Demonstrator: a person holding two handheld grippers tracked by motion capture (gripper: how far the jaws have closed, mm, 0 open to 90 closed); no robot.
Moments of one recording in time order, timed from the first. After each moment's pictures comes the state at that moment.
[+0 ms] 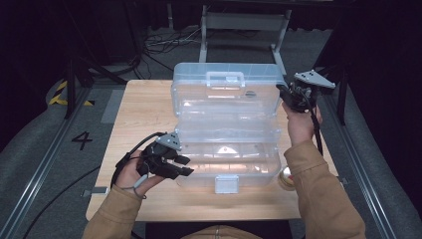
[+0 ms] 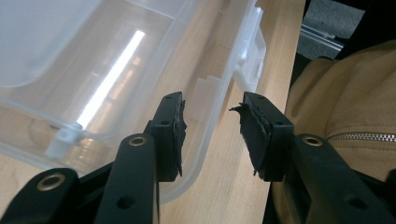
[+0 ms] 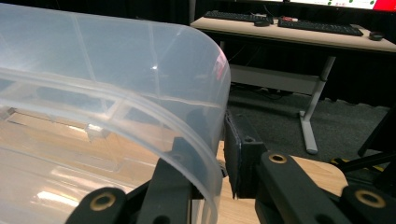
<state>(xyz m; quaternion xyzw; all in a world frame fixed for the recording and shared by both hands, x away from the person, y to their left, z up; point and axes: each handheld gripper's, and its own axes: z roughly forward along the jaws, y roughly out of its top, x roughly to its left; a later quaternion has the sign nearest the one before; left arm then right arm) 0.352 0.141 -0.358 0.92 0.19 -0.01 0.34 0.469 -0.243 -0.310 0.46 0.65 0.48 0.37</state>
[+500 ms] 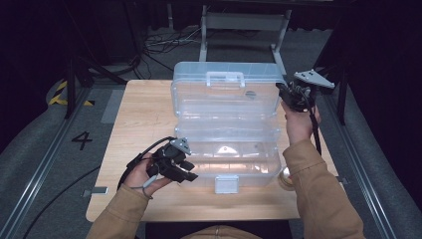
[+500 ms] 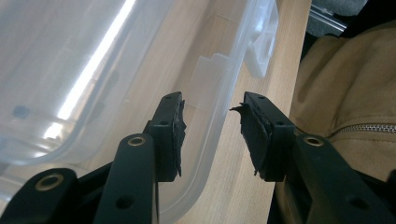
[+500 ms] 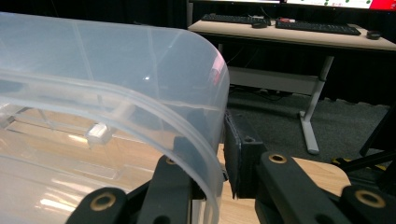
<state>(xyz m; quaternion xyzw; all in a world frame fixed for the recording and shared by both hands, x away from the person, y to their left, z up) 0.362 0.124 -0.384 0.94 0.19 -0.04 0.29 0.472 -0.241 -0.311 0.47 0.64 0.48 0.37</state>
